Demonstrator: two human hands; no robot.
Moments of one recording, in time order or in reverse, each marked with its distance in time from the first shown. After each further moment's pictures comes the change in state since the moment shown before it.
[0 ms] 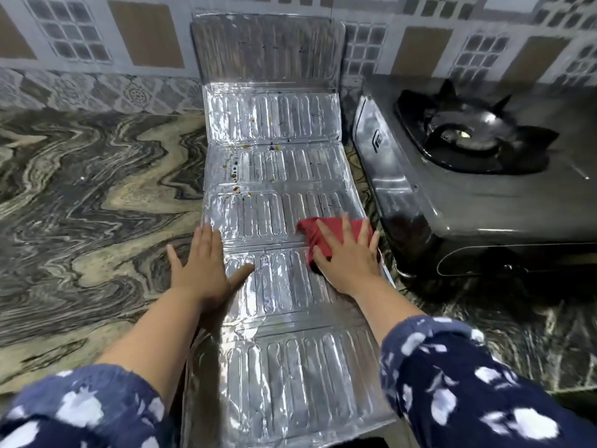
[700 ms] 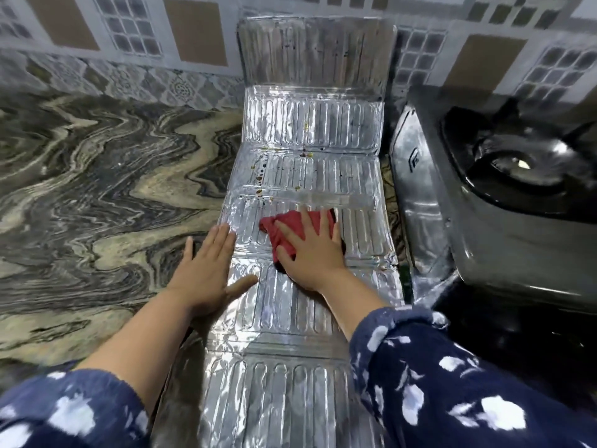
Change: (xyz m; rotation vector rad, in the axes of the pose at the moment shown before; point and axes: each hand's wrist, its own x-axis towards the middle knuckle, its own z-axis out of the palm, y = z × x) left_hand 0.001 -0.007 0.003 0.018 0.070 0.074; right_hand 0.046 -0.061 -0.008 0.021 -0.051 -0.385
